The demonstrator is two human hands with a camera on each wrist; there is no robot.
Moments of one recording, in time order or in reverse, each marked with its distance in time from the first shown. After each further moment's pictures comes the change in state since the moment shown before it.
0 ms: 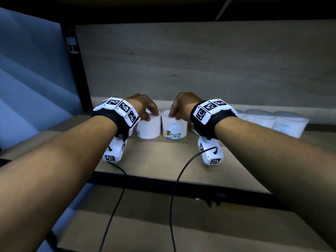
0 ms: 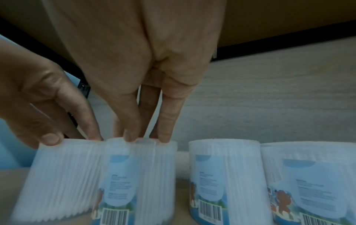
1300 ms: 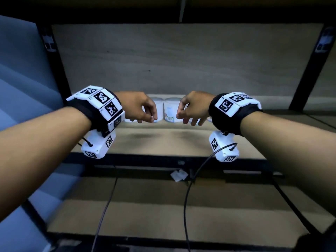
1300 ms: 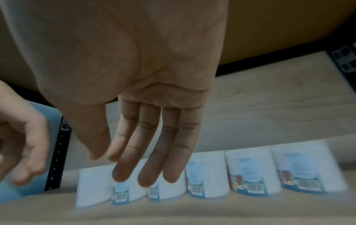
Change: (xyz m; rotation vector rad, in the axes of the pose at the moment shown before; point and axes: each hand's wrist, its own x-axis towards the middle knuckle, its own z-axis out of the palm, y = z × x) left_hand -0.083 0.109 -0.019 -0.089 -0.211 0.248; right_hand -0.145 0.058 -0.062 0.193 -0.183 0.136
